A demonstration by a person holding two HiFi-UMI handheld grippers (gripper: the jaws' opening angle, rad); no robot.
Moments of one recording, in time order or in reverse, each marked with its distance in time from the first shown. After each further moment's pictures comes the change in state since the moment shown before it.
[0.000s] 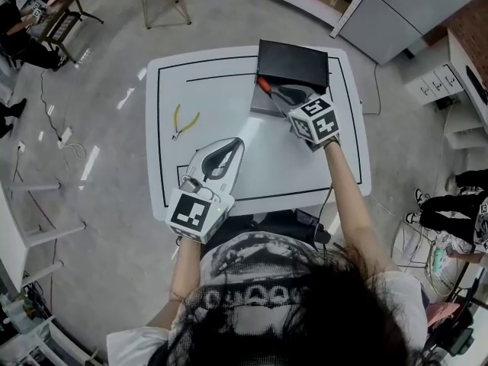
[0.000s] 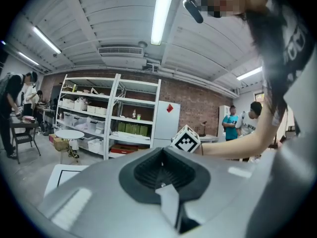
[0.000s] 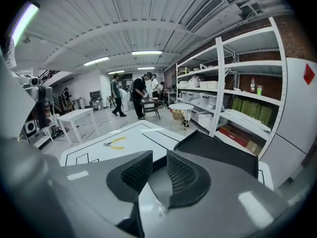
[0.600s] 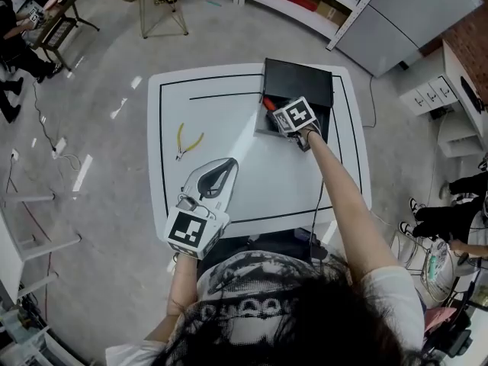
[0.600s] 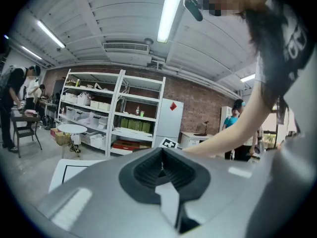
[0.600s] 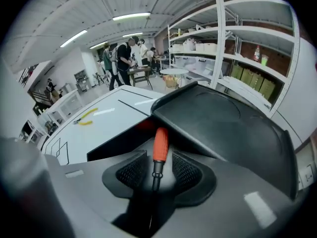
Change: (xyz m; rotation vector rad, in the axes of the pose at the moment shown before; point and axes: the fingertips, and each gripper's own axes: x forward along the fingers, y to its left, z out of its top) left arm -0.007 0.053 -0.020 -0.047 0.032 0.004; right arm 0.123 -0.046 -0.081 0.075 0.388 -0.036
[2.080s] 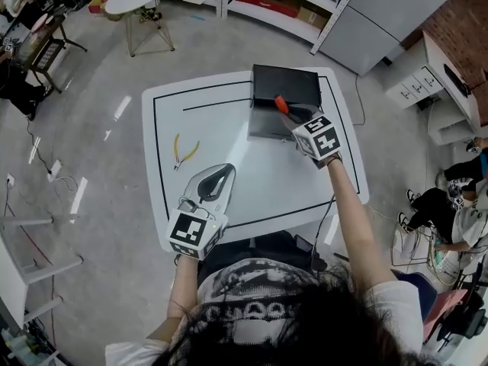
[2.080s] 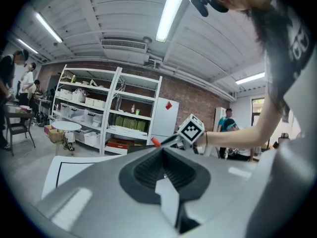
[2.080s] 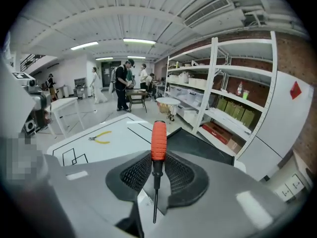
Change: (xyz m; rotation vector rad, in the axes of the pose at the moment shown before) left arm -0.015 -0.001 -0.009 -0.007 0.007 -0.064; right arm -0.153 0.028 0.030 -0.061 -0.279 -0.154
